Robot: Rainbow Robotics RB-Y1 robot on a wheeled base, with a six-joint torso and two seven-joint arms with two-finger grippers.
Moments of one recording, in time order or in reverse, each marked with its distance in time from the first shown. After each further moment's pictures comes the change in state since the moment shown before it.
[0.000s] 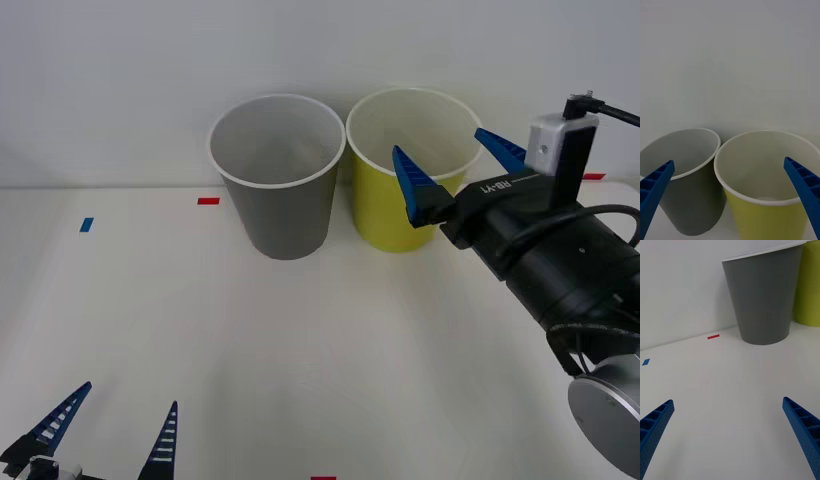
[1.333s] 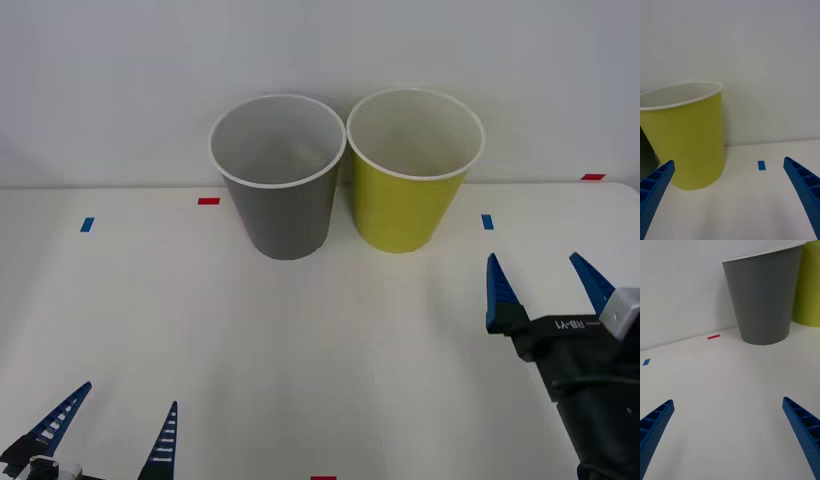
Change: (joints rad) right arm 0.496 0.124 -0.056 0.246 0.132 -0.631 0.046; left arm 0.000 0.000 0.000 0.000 0.000 0.000 0.000
